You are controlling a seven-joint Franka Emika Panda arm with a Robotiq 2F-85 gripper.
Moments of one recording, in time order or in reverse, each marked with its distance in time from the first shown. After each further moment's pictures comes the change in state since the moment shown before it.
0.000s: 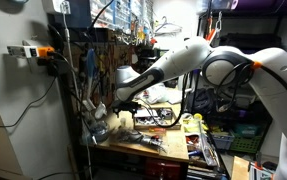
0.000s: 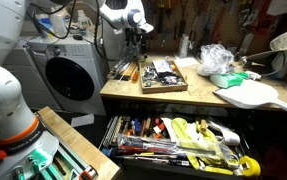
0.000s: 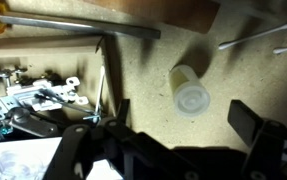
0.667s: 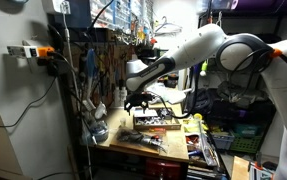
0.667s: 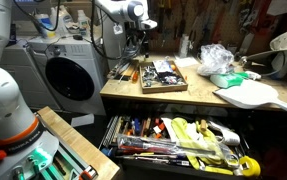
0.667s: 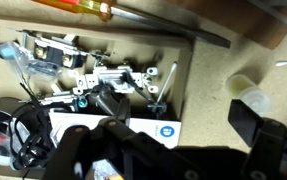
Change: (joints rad) arm -0.061 -0.159 0.007 -0.160 0.007 -0.096 -0.229
